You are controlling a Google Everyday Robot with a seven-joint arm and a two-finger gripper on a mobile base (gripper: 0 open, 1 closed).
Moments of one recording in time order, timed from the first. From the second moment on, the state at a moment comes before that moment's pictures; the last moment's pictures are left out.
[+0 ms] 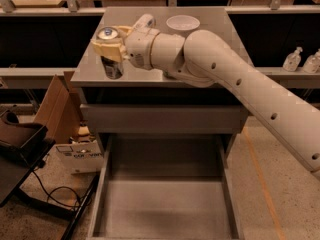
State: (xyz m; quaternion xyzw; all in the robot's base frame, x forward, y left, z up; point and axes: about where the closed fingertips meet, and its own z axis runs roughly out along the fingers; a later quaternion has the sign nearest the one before) arm 0.650 0.132 0.975 -0.42 0.57 0.33 0.63
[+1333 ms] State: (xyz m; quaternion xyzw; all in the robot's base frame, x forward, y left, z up) arm 0.548 0.167 0.973 -0.49 0.53 0.37 0.58
